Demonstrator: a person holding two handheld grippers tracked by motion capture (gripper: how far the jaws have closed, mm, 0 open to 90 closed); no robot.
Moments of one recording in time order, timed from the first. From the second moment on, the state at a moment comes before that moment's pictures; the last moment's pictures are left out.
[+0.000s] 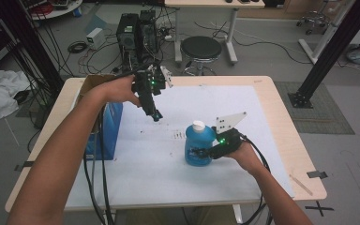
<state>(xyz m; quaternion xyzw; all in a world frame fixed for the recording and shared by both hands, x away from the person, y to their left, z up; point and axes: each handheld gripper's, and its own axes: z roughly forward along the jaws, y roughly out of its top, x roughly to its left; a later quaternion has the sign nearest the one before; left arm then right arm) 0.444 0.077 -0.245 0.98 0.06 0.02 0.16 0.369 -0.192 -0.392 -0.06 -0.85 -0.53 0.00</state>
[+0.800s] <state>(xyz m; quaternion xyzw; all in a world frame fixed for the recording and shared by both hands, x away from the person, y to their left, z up) 0.400 0.064 -0.224 0.99 0.05 0.00 0.13 0.355 -0.200 -0.355 -0.05 -0.85 -0.52 0.01</state>
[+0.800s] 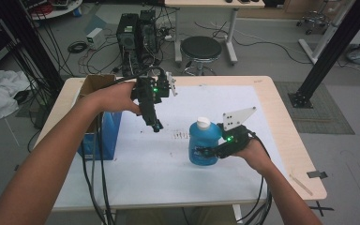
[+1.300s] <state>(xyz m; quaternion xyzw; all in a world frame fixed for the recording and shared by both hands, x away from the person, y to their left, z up) 0.384 0.053 -0.218 0.99 0.04 -0.02 0.13 0.370 -0.185 -0.340 -0.02 -0.86 -0.51 0.02</state>
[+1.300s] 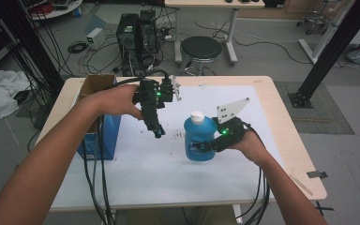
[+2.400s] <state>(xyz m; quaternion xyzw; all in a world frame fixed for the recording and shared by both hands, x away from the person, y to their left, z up) 0.379 0.027 -0.216 0.99 0.02 -0.02 0.13 0.381 -0.144 -0.333 -0.01 -0.86 -0.51 0.03</state>
